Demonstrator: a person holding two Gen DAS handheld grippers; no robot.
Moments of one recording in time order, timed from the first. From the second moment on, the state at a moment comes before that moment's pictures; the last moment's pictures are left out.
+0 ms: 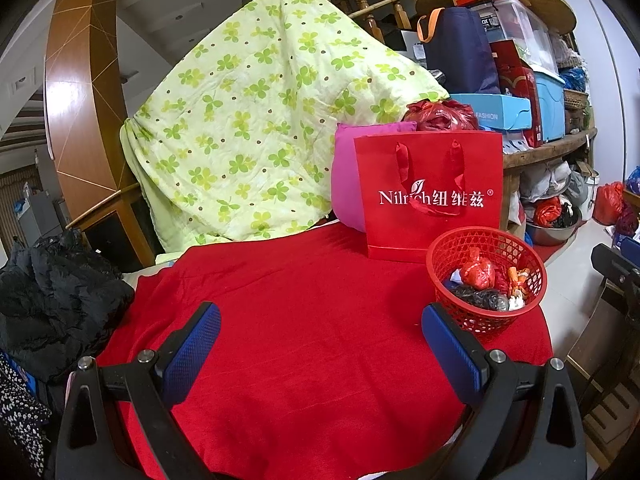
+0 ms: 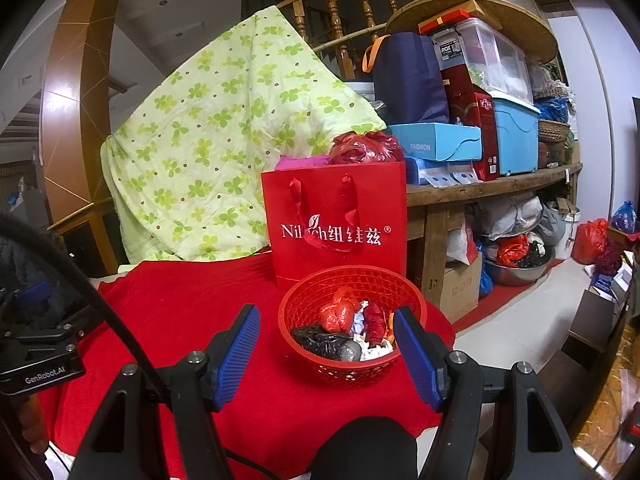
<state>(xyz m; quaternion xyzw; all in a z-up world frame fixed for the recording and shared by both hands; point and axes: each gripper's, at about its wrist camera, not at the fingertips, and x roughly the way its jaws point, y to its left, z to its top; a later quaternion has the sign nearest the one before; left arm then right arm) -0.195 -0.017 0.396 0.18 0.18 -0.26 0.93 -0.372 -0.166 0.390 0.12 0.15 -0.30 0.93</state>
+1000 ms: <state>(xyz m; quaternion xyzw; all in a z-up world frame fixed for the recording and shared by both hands) -0.194 -0.016 0.389 0.19 0.18 -0.26 0.93 -0.366 -0.165 0.381 0.13 0.16 -0.30 0.93</state>
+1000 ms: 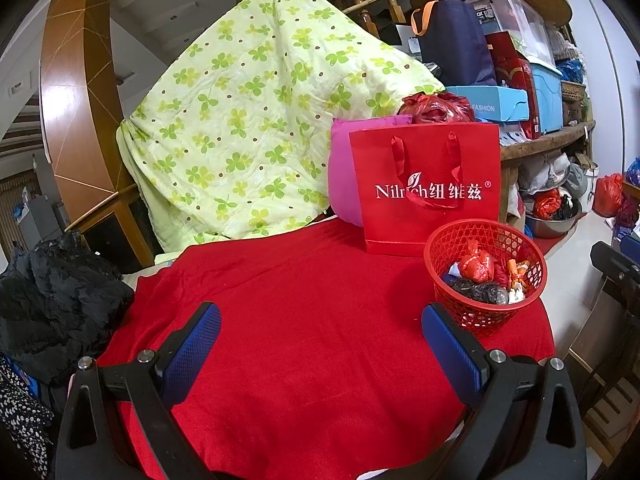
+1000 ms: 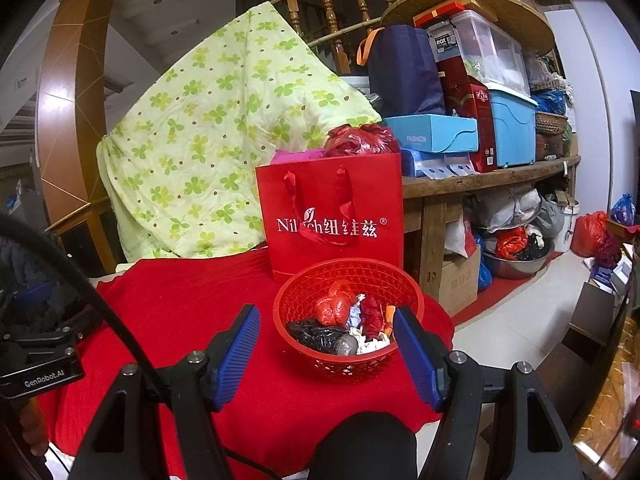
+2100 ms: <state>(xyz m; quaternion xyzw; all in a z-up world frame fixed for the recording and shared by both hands) -0.203 -0.024 0.389 0.20 0.18 -0.27 0.93 -0.374 -0.178 0.386 0.14 0.15 -0.30 0.93</state>
